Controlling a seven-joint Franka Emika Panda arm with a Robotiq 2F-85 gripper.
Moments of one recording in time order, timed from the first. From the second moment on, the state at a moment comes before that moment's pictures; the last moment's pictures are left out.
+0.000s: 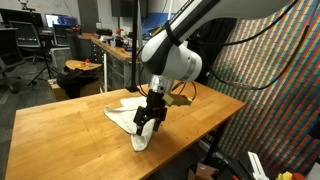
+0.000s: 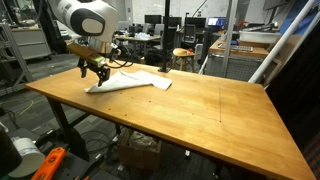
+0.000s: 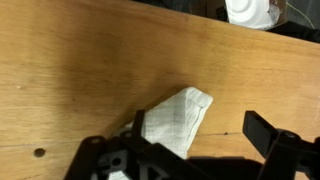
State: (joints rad) arm 0.07 0.08 0.14 -2.43 0.50 2.37 -0.35
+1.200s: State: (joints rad) arm 0.09 0.18 0.21 -2.47 0.50 2.65 -0.31
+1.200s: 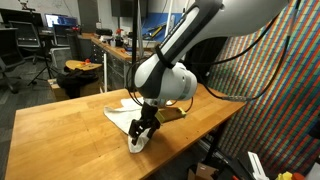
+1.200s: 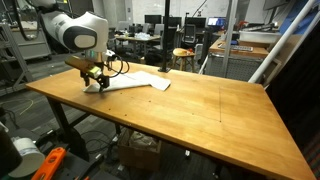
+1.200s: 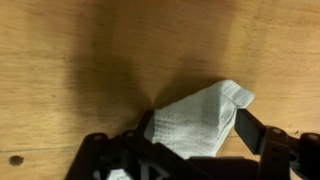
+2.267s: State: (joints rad) arm 0.09 0.09 0.15 -2.33 0.27 2.08 0.10
